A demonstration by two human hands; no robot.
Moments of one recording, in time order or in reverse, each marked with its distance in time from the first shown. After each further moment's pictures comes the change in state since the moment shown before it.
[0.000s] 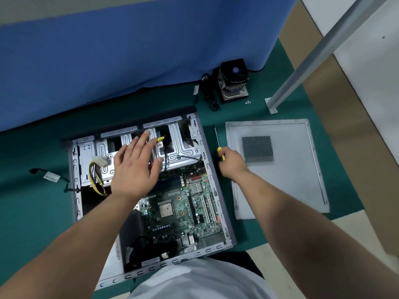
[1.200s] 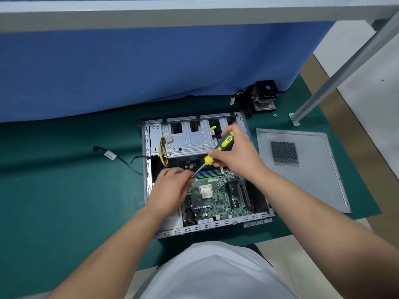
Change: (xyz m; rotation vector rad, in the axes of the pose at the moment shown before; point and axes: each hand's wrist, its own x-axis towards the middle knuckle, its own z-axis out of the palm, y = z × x) left_hand -0.136 -0.043 -0.040 -0.250 0.071 0.191; right_hand -0.184 -0.152 0.013 0.514 0.067 -0.438
